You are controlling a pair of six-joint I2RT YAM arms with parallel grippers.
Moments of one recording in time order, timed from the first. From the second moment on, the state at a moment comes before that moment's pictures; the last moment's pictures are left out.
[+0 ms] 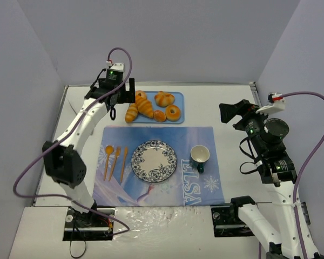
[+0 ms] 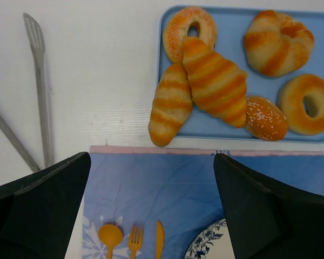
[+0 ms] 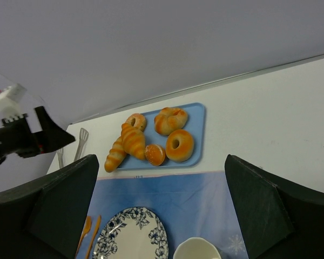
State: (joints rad) left arm -0.34 1.69 1.70 -0.64 -0.24 -0.23; right arm 0.14 0.74 1.00 -0.28 -0.05 0.50
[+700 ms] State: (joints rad) left arm -0.13 1.89 1.64 -0.67 -0.33 -0.34; right arm 0.14 0.70 1.01 -0.35 -0.05 0.50
